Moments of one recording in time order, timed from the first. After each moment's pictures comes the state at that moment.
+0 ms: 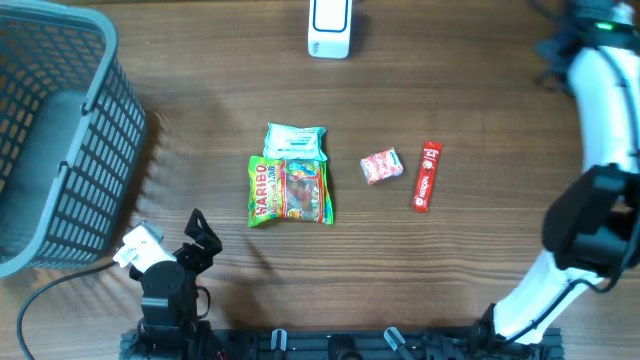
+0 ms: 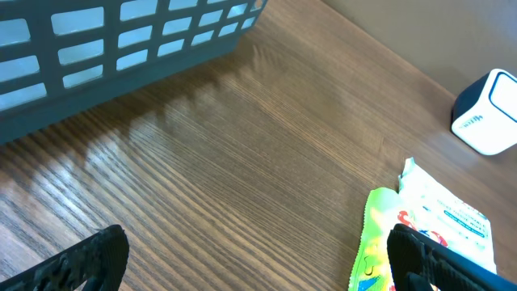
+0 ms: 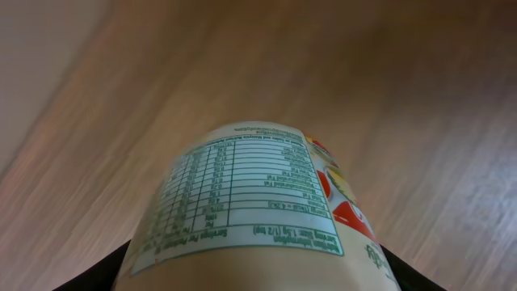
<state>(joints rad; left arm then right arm) -0.09 0.01 0.17 -0.65 -0.32 -0.62 -0.25 2.02 1.84 -0.88 0.33 0.79</state>
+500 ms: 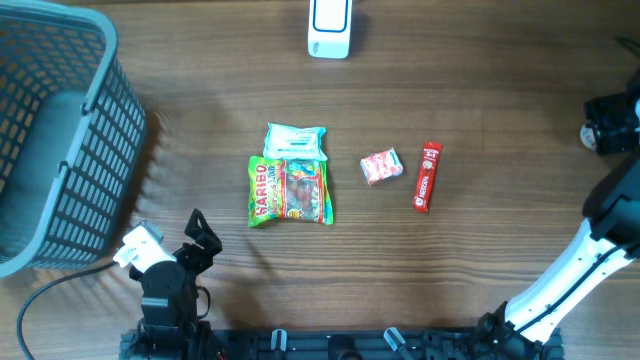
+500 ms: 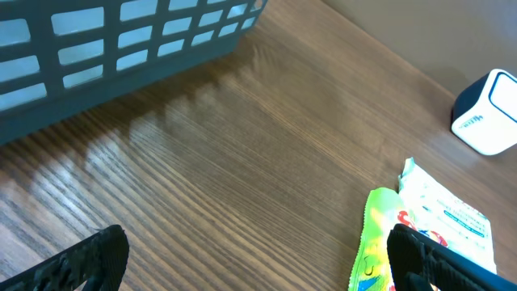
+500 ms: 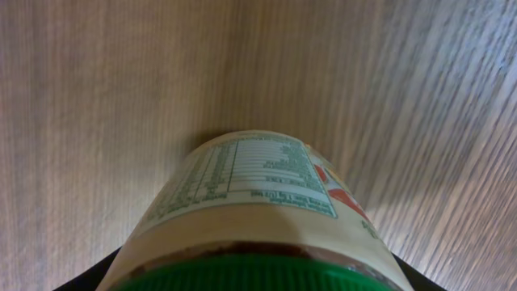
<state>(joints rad) -0.09 0.01 0.17 -0.65 -0.32 -0.62 -0.59 2.31 1.85 -0.89 0.07 0.83</state>
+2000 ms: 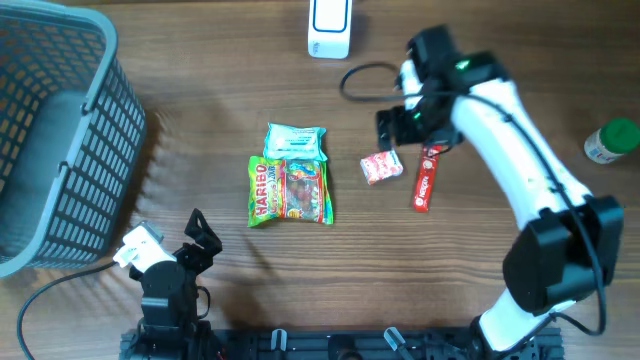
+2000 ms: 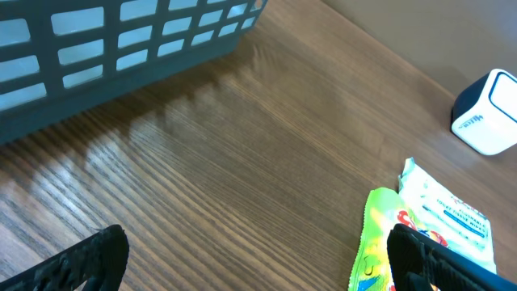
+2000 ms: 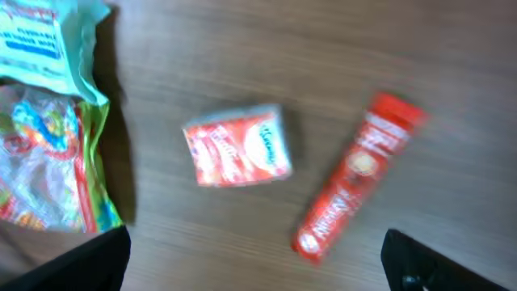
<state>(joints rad) -0.09 0.01 0.17 -0.65 -0.32 -0.62 0.31 1.84 1.55 -1.12 -0.11 0.14</state>
